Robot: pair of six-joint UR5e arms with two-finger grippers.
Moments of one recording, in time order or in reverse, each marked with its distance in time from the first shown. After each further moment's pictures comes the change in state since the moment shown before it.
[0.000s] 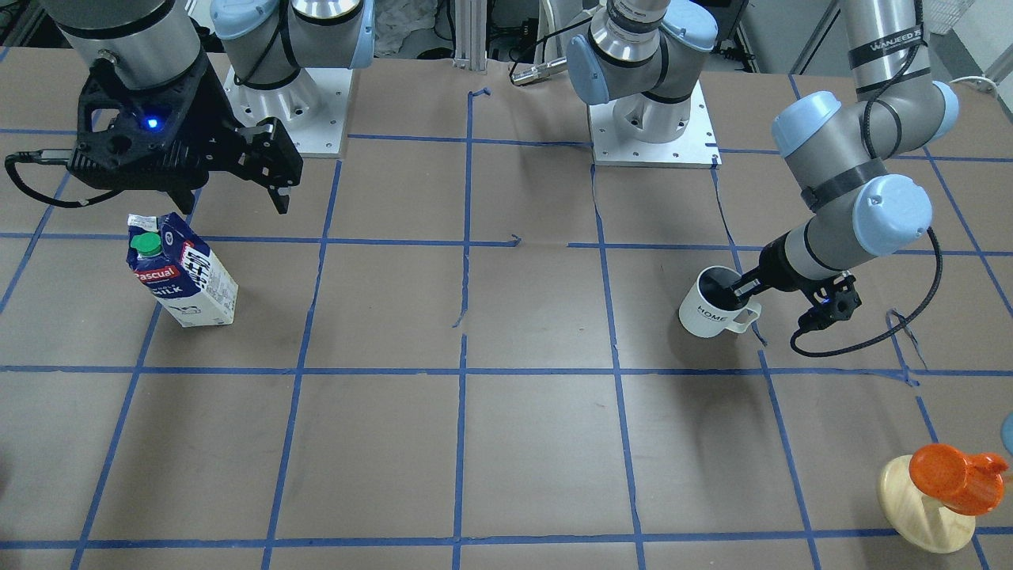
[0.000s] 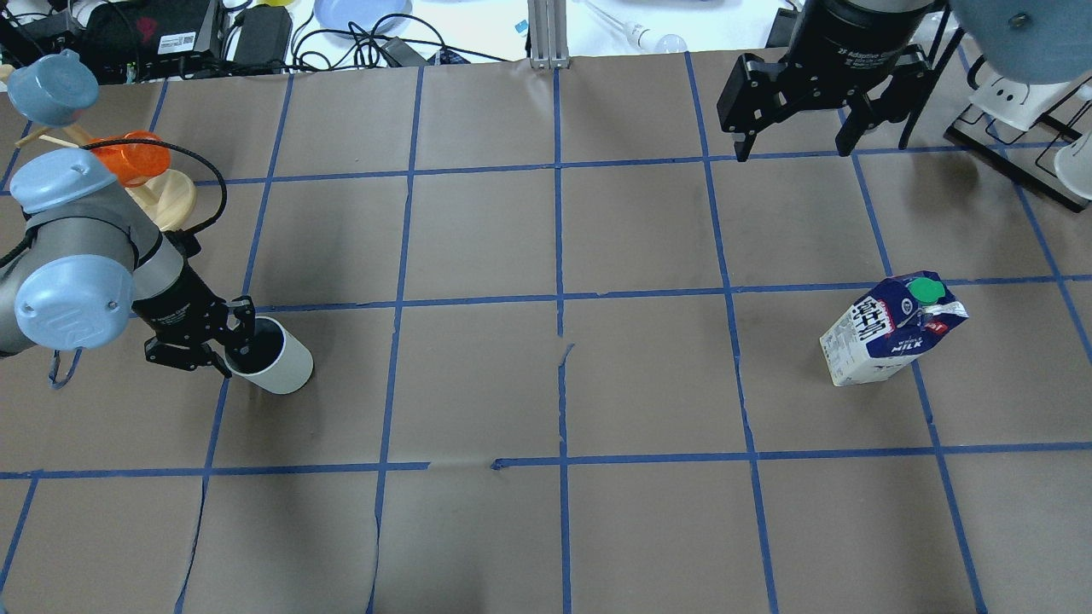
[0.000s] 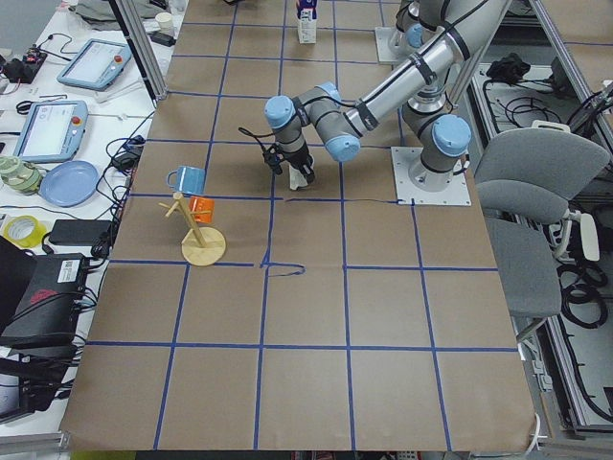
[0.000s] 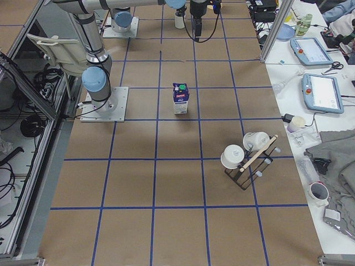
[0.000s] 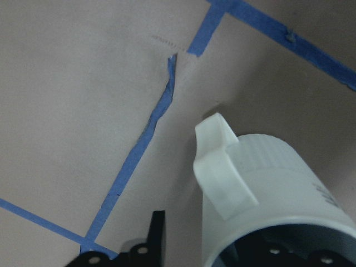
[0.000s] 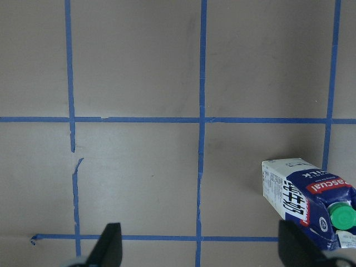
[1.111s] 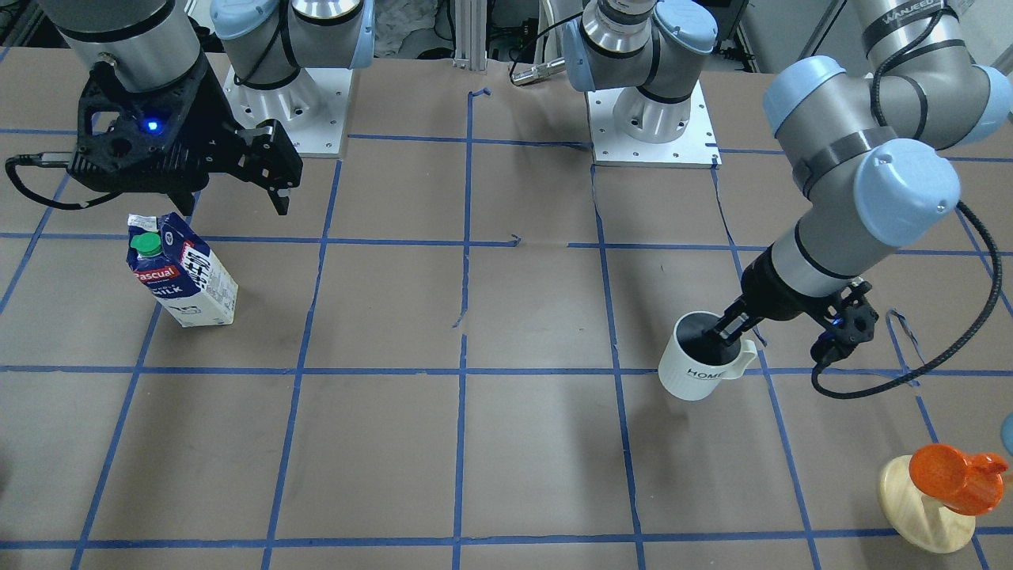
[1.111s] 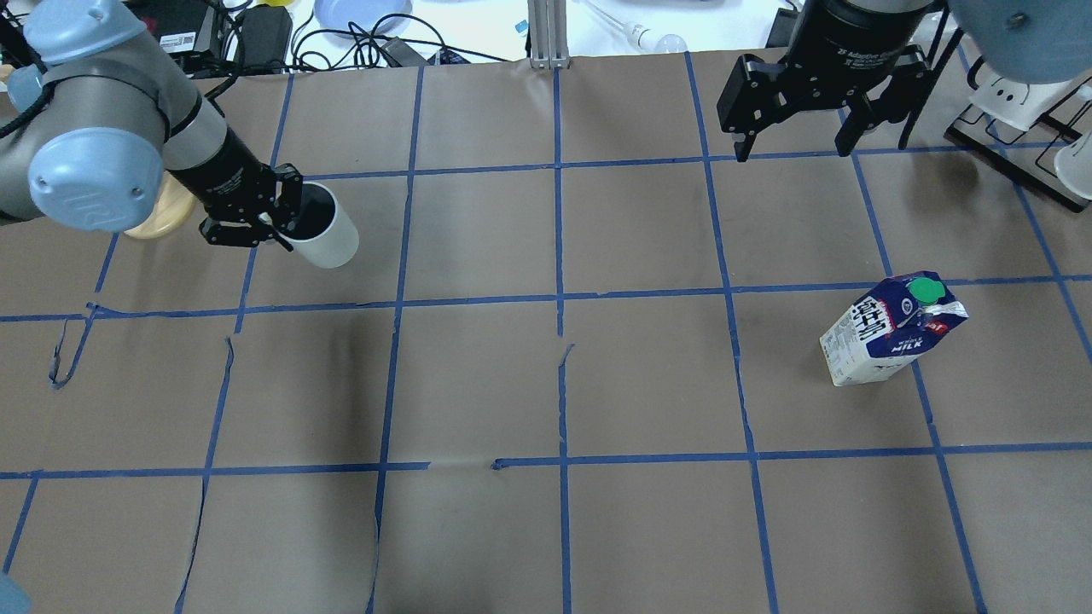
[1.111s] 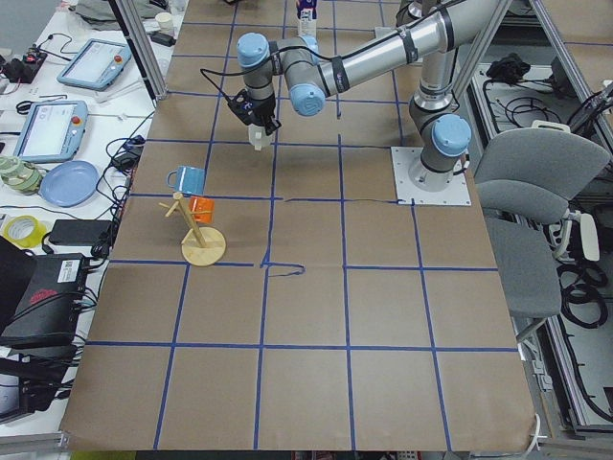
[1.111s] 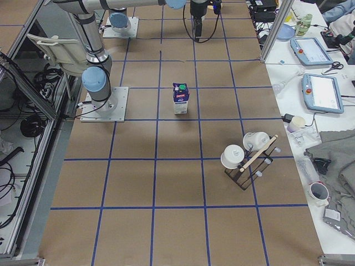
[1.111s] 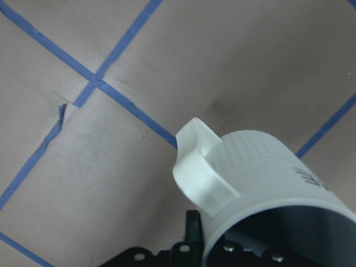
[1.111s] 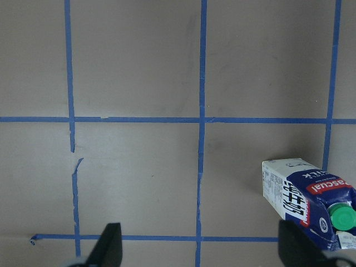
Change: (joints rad) left arm -0.232 -0.035 0.315 -0.083 -0.124 -0.420; right arm -0.001 0.003 0.000 -0.001 0.001 -0.004
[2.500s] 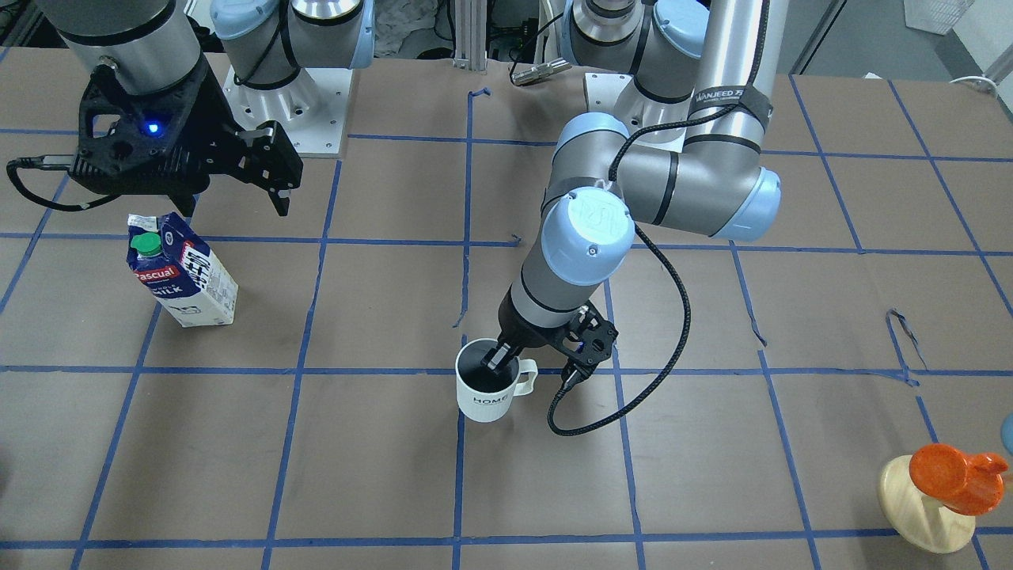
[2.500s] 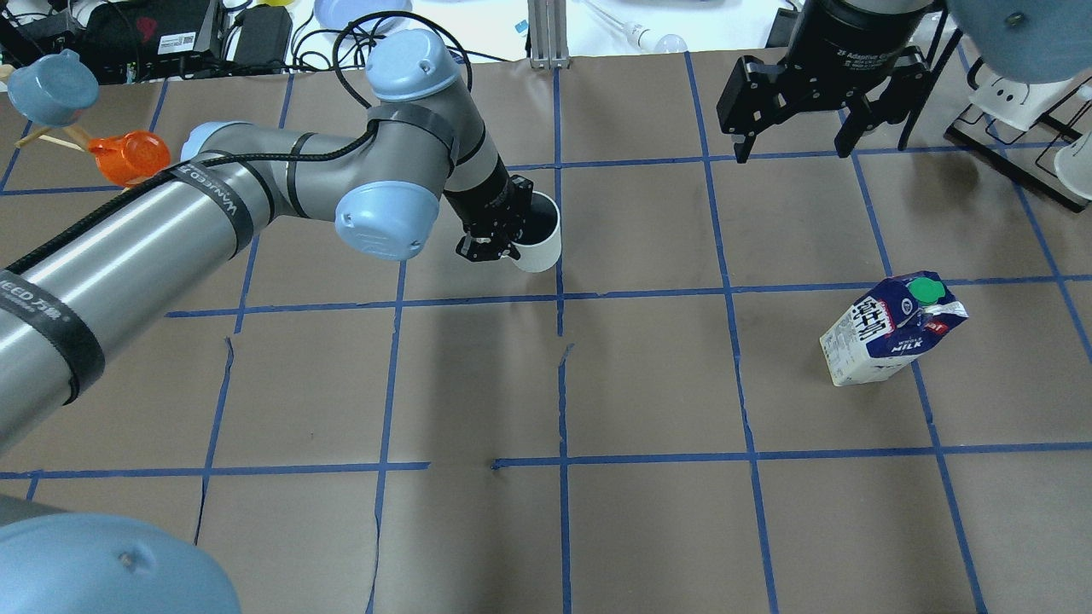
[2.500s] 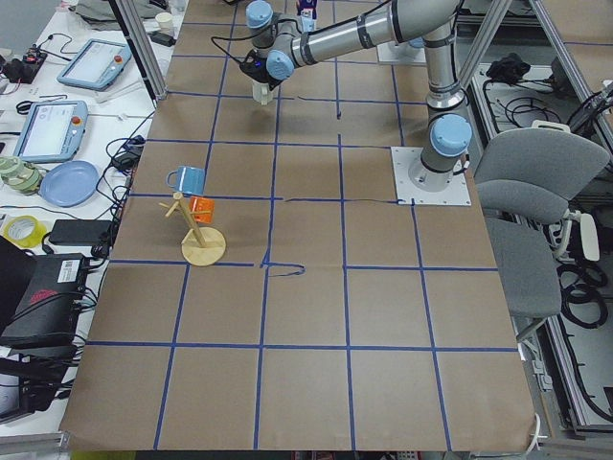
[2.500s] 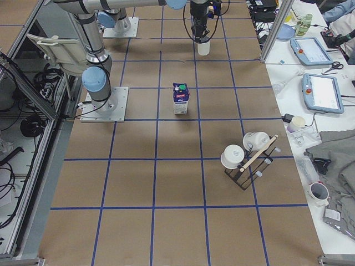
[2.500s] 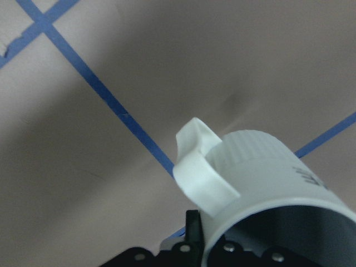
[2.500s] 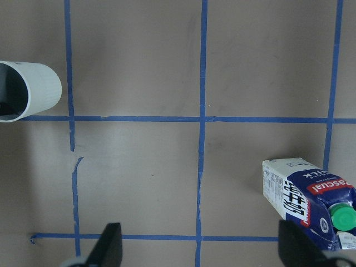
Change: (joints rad) left arm -0.412 -0.208 0.070 0.204 -0.108 -0.615; right arm 0.000 0.003 0.000 0.002 0.001 0.001
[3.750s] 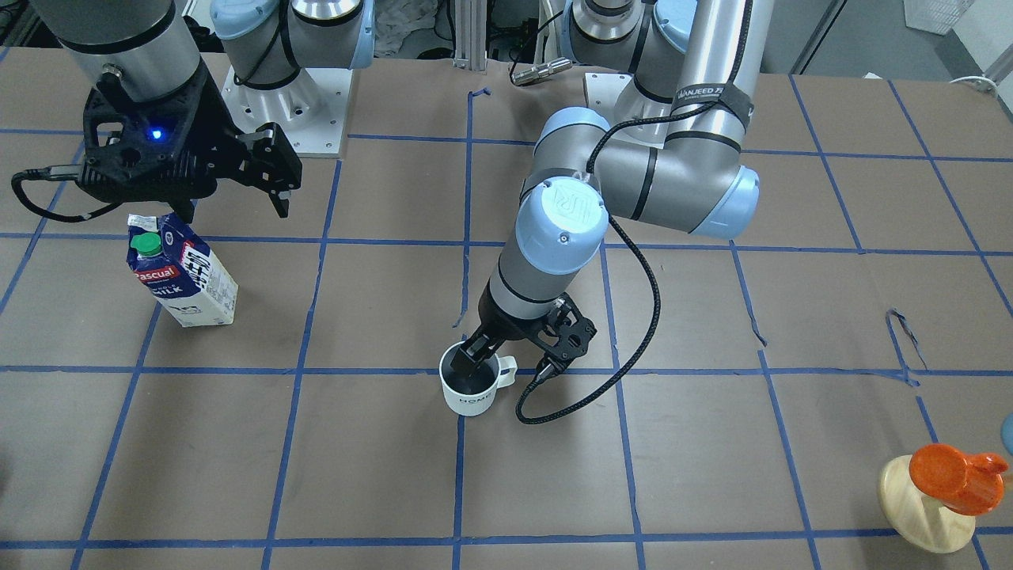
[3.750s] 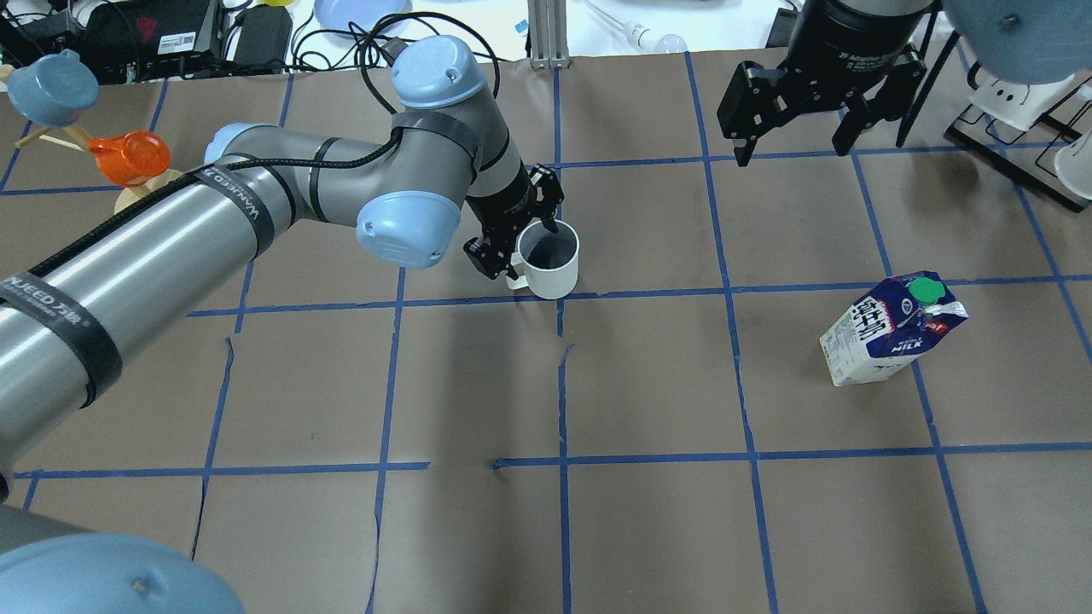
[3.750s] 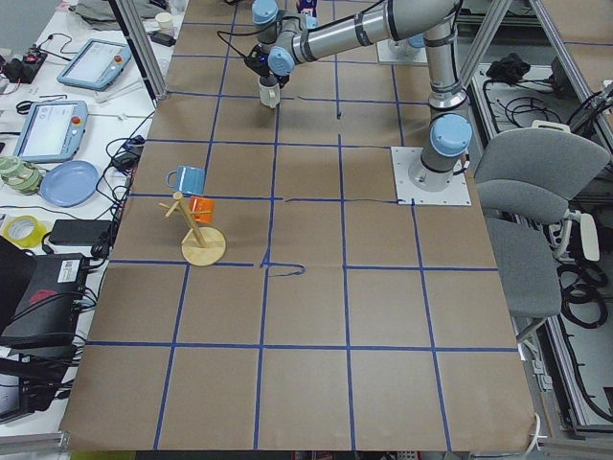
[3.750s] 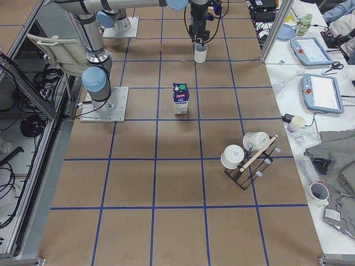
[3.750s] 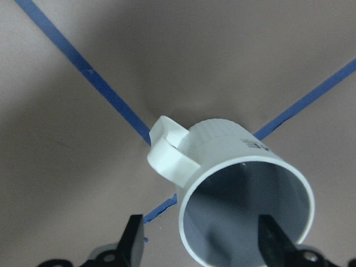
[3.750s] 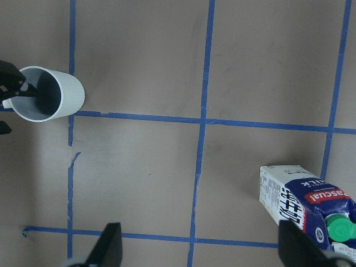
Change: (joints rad) left arm -0.008 0.016 0.017 -0.014 0.003 0.104; right arm -0.006 0.006 0.009 -0.005 -0.002 -0.078
